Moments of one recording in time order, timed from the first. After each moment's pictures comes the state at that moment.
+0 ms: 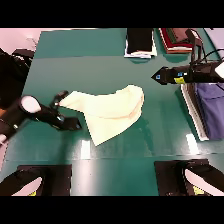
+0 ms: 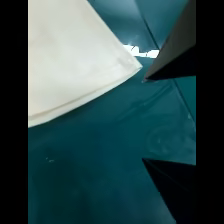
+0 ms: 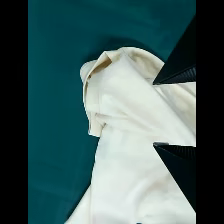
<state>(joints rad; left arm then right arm) -0.27 -1.03 0.71 1.04 -1.16 -1.52 0.11 -1.02 1.15 -1.09 1.02 1.49</state>
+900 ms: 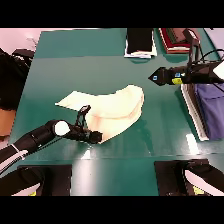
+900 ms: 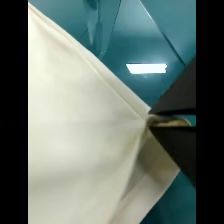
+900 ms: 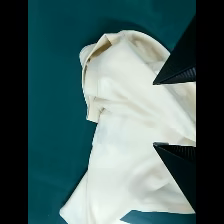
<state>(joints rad) -0.68 -1.09 0.58 0.88 -0.75 -1.67 0.15 -1.01 1.15 -1.07 1.02 1.49</state>
